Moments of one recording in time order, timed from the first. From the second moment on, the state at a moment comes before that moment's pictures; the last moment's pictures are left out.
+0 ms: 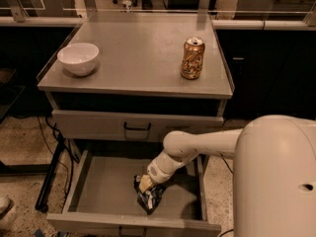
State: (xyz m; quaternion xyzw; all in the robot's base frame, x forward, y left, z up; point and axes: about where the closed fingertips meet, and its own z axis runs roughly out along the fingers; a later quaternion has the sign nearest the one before) arm 0.508 0.045 0.432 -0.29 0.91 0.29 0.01
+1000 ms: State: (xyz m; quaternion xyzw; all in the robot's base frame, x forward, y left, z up) arm 0.498 0.031 0.399 -0.26 0.92 0.28 0.01
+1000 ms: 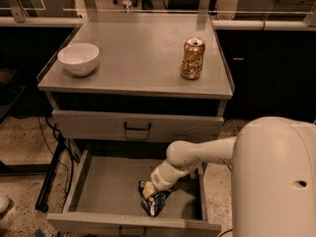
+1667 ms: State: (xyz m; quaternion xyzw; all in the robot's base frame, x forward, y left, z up) arm 0.496 0.032 0.396 -0.26 0.92 0.28 0.01
